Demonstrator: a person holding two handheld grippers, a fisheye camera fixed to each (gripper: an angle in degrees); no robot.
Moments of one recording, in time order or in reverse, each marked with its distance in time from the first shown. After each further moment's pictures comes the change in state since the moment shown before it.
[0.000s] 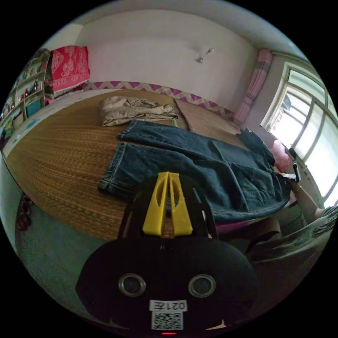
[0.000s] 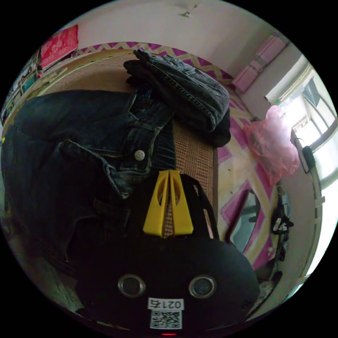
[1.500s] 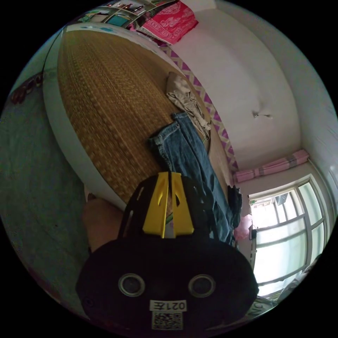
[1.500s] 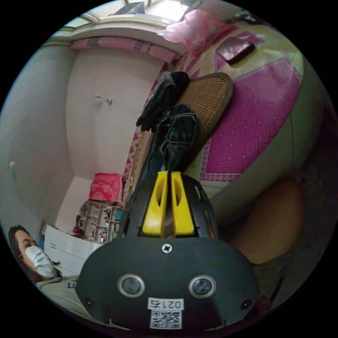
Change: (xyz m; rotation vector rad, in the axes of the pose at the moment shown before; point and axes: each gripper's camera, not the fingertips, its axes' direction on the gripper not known) left arm -0.222 0.044 0.056 0.012 0.263 -0.809; right arm 0.072 0.312 -0.037 0.338 -0.965 0.978
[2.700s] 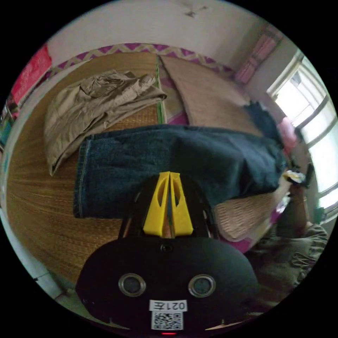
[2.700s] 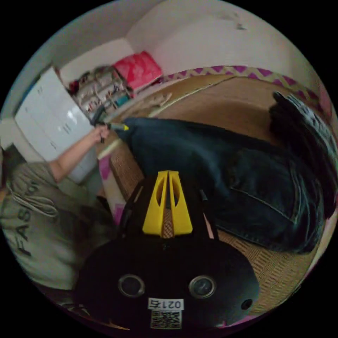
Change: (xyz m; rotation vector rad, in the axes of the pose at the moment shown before) left arm 0.152 -0.020 0.413 -0.430 -0.358 0.864; right arm -0.329 0.132 0.434 -0.679 0.276 -1.105
